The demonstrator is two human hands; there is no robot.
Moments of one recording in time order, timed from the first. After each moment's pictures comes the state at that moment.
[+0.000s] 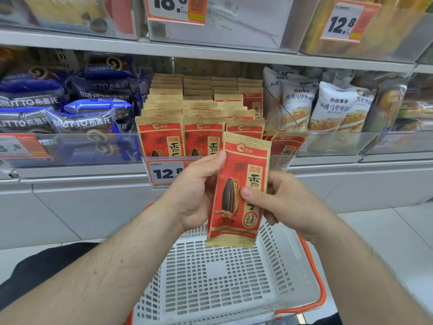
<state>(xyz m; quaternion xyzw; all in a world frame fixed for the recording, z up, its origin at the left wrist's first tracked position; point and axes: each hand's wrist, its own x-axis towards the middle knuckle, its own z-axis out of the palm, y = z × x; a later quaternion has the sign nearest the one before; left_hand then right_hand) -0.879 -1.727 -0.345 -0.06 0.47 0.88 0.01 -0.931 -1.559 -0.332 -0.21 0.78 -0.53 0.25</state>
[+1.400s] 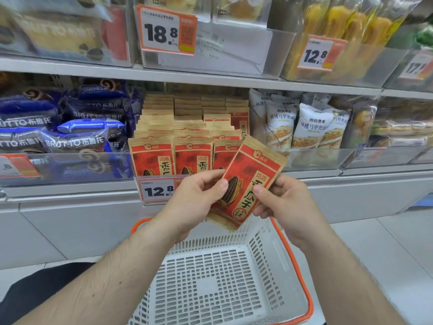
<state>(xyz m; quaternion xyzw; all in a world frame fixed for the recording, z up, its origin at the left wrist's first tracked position) -0.884 -1.724 -0.337 -0.06 0.68 0.73 -0.04 -0.938 -1.548 -0.322 -0.11 0.76 -0.62 0.11</state>
